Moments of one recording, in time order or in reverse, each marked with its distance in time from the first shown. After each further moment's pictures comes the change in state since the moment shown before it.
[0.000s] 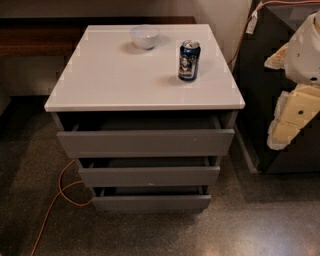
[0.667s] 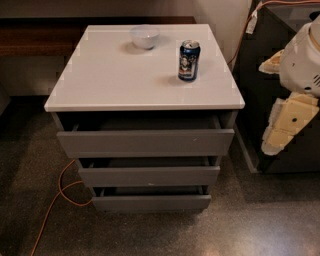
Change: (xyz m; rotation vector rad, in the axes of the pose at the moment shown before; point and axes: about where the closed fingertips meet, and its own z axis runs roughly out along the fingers) arm -0.004 0.005 0.011 0.008 -0.031 -0.023
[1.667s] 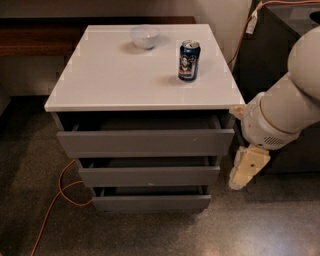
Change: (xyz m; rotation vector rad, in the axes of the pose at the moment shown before) arm -0.002 0.034 0.112 -0.026 -0.054 -0.032
